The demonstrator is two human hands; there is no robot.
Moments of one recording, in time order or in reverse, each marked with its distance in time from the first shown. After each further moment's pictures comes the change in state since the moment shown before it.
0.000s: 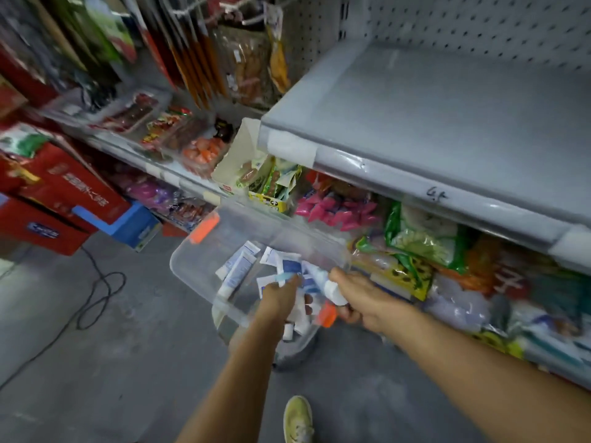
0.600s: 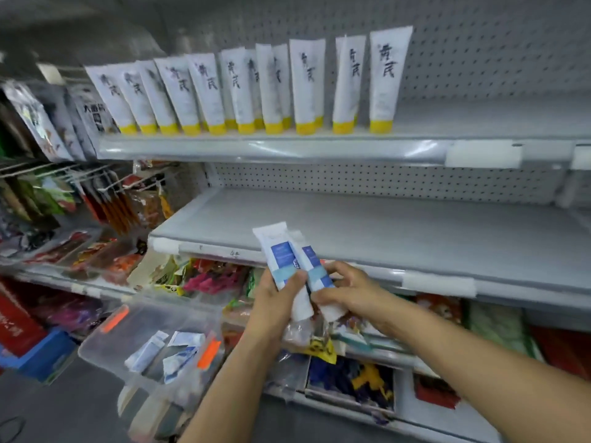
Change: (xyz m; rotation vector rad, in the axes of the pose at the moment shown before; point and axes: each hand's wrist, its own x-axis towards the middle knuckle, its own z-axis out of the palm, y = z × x) left_hand -0.387 -0.020 0.232 -0.048 -0.411 0.765; right_hand -0.381 0.081 -0.248 -0.001 0.213 -0.539
